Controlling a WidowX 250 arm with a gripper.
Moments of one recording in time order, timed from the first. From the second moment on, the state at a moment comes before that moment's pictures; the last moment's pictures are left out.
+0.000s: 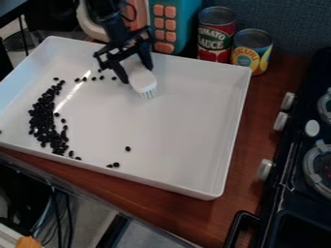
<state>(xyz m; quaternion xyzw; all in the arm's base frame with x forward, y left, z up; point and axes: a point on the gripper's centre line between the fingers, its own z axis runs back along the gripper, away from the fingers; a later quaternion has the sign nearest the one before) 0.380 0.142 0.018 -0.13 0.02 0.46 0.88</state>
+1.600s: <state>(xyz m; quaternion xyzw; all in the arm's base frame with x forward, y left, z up) 0.279 0.200 0.010 -0.21 -0.11 0.72 0.65</state>
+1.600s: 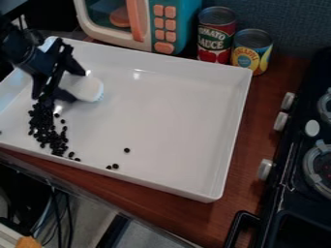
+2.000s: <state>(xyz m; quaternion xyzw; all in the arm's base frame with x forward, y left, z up) 0.250 0.196 0.006 -0.21 -0.11 0.72 0.65</state>
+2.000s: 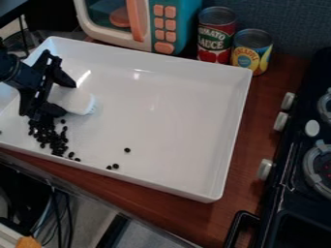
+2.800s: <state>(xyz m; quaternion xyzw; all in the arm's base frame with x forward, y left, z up) 0.297 0.155 0.023 -0.23 -0.11 0.74 0.62</state>
